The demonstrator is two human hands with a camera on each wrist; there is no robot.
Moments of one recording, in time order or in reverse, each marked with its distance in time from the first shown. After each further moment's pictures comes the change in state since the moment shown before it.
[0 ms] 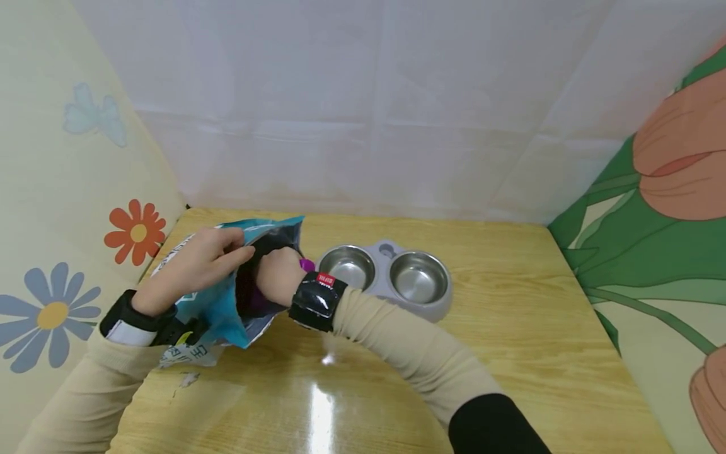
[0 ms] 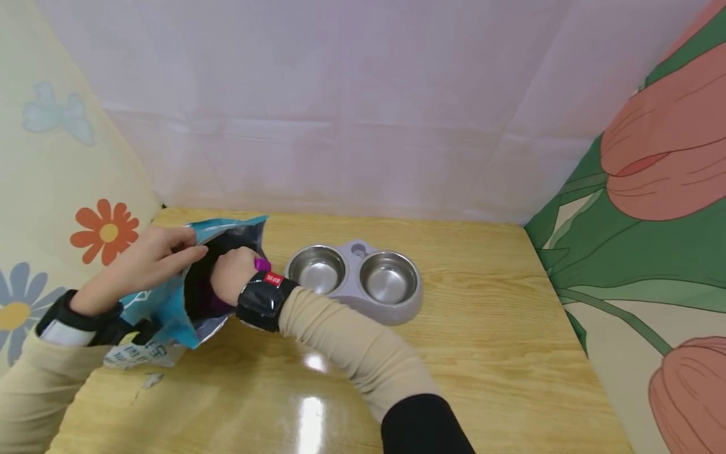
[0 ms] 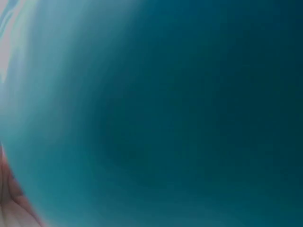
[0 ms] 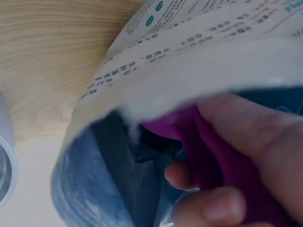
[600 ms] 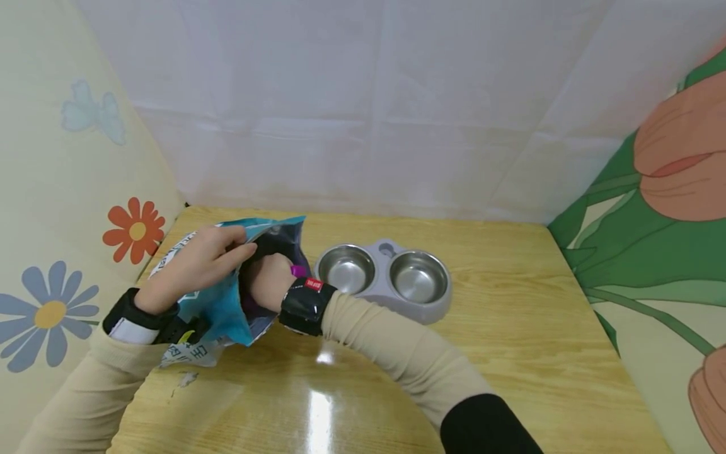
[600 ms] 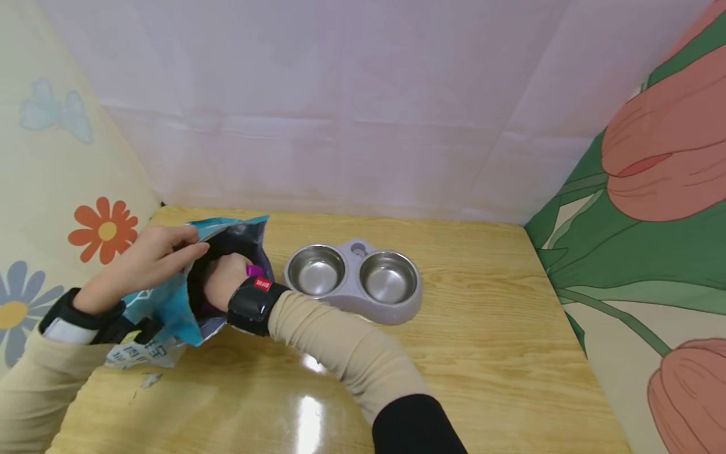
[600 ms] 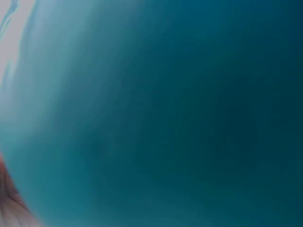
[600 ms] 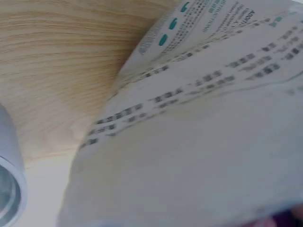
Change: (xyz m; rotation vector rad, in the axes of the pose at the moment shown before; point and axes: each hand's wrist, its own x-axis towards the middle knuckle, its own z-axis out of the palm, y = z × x) left_hand 0.002 0.000 0.002 -0.004 0.021 0.038; right_hand 0.015 -0.017 0.009 0.101 -0.062 0.040
